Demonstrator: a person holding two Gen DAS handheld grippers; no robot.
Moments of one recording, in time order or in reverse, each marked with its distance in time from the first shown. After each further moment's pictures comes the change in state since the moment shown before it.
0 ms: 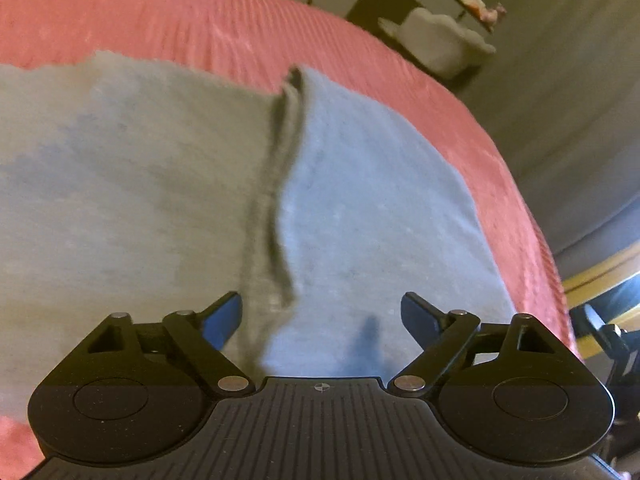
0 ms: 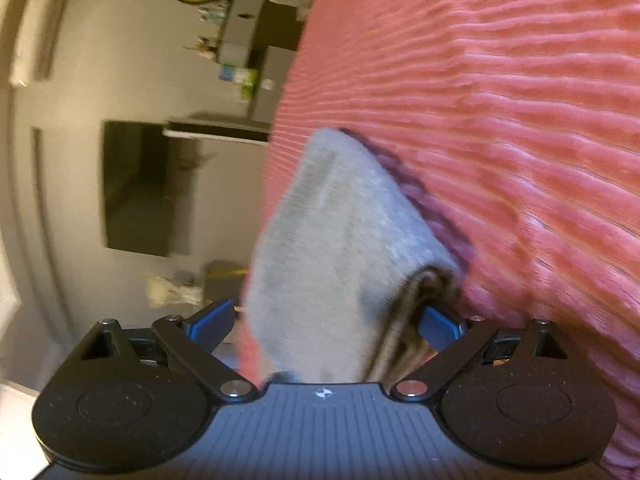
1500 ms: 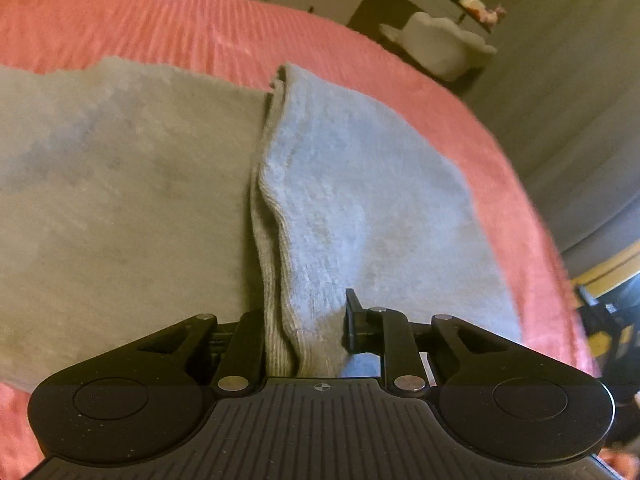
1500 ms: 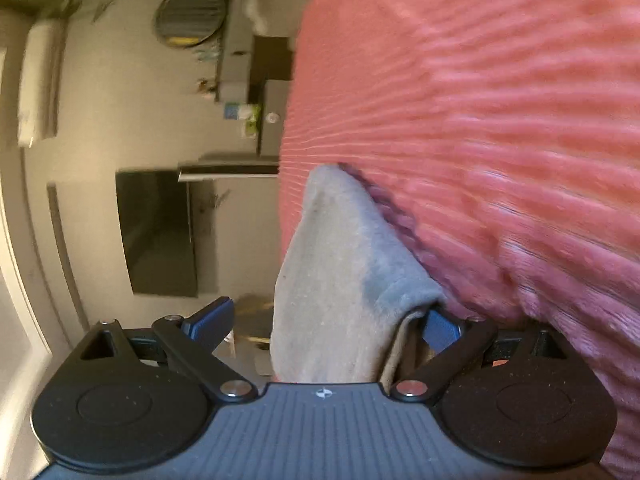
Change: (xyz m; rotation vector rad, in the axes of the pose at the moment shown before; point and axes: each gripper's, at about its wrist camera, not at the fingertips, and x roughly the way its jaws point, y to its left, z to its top) left arm -0.014 -0.011 -0.015 0.047 -0.042 0.080; right arm -0.012 -0.024 0.013 0.158 -0.076 0.048
